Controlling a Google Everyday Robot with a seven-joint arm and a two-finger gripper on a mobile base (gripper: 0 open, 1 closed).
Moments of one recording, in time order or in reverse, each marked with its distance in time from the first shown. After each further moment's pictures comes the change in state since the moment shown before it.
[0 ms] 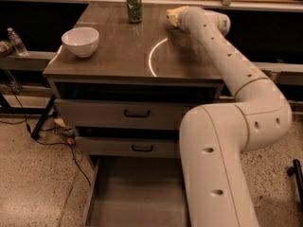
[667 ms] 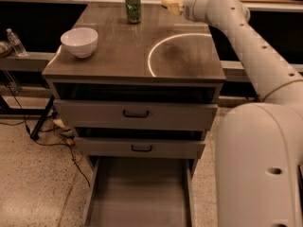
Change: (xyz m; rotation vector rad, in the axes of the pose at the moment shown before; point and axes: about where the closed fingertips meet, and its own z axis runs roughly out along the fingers) arm -0.063 0.037 -0.074 -0.200 -0.075 -0.008
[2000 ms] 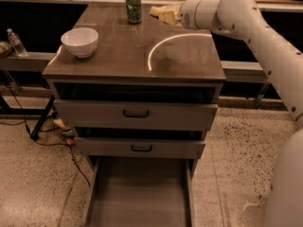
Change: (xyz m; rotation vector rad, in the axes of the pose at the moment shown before) arm -0.011 0.091 -0.072 -0.246 -0.003 -0.044
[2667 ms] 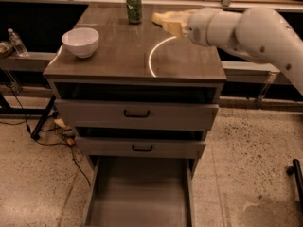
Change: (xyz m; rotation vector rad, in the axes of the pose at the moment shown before) arm -0.008 0.066 -0.089 0.016 -0.054 -0.002
